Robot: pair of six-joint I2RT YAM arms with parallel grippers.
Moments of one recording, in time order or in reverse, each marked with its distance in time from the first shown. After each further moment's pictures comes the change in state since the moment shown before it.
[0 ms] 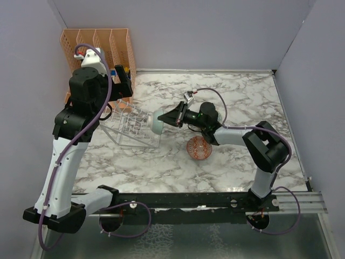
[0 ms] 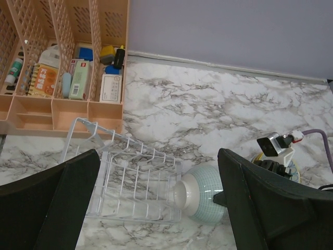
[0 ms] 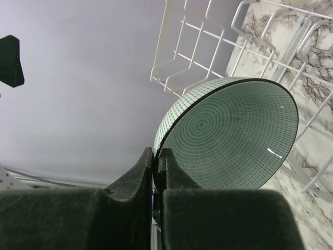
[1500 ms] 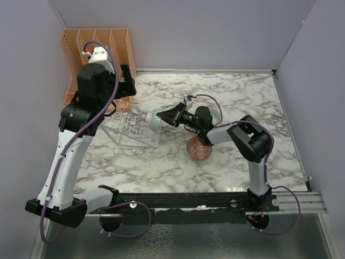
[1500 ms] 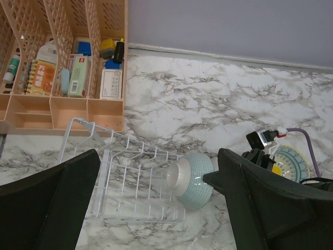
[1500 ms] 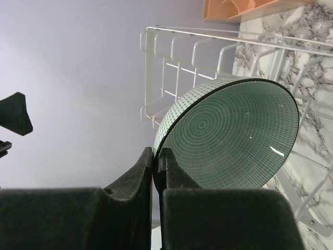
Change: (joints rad) left arm -0.021 0.060 0.018 0.000 -0.012 0.019; right arm 0.000 0.220 0.032 0.221 0.137 0.215
